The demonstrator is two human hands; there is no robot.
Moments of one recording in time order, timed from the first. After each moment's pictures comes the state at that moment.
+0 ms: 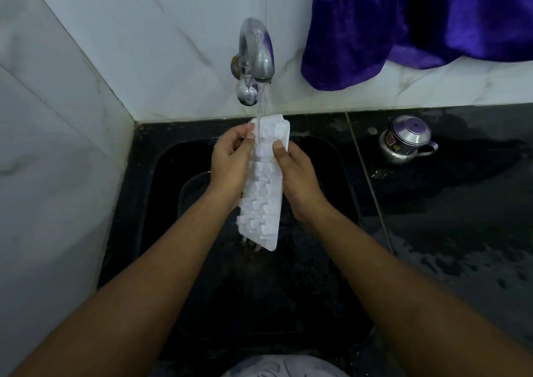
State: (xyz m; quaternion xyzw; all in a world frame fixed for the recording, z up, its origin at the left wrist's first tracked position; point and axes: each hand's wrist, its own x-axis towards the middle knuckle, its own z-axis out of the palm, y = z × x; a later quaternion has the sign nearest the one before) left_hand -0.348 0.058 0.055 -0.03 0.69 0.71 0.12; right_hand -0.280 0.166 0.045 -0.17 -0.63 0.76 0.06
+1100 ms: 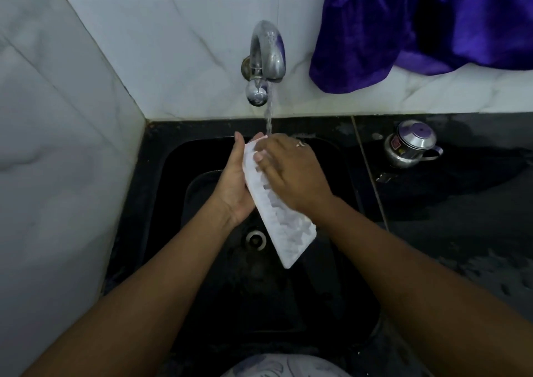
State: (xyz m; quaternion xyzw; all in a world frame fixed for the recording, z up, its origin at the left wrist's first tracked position) left_hand -0.332 0.045 0.037 -0.06 0.39 0.85 0.35; right_hand -0.285 0.172 0.059 0.03 -0.96 0.24 0.11
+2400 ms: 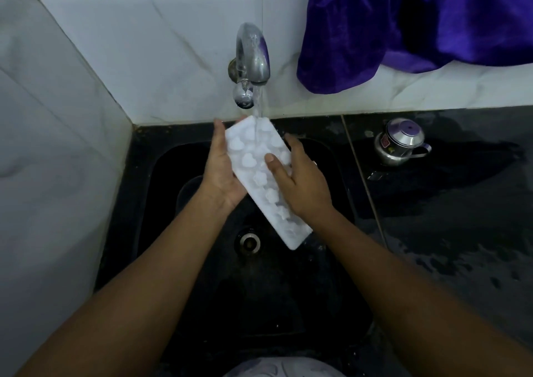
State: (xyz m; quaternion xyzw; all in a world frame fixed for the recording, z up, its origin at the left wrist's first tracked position) left_hand -0.352 0.056 0.056 -0.04 0.36 0.87 0.34; right_hand -0.271 0.190 0.024 -0.13 -0.89 0.43 0.10
